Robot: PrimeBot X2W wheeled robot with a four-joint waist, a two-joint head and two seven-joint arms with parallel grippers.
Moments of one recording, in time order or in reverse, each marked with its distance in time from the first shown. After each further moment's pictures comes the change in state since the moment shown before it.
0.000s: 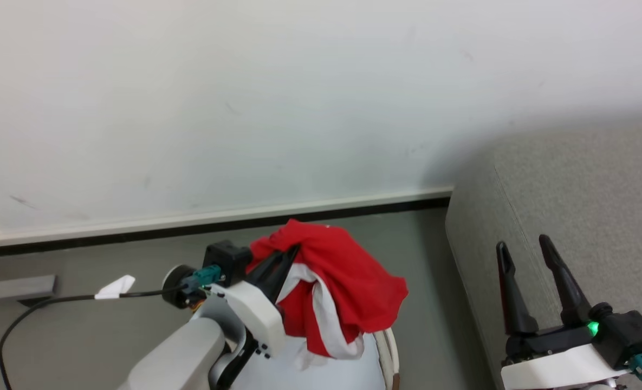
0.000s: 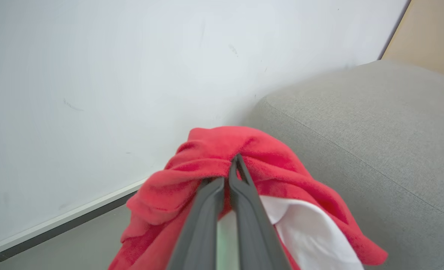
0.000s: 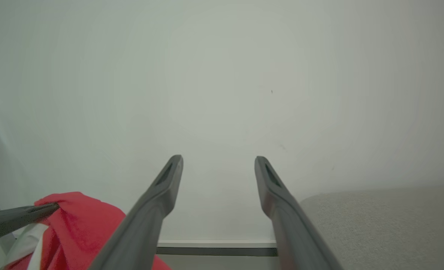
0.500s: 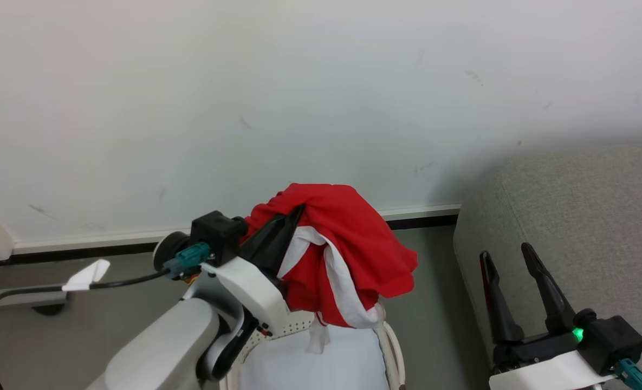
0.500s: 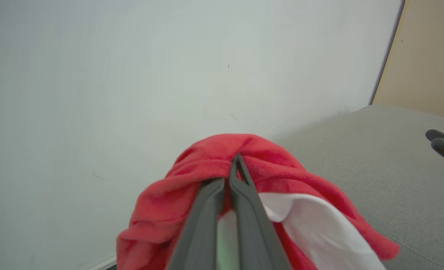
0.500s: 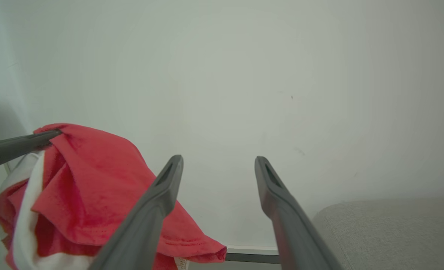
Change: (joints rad) left arm 0.005 0.097 0.051 -0.344 -0.002 0.120 0.075; right arm 0.017 0.000 0.047 0.003 0.017 0.000 0.000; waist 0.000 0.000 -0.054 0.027
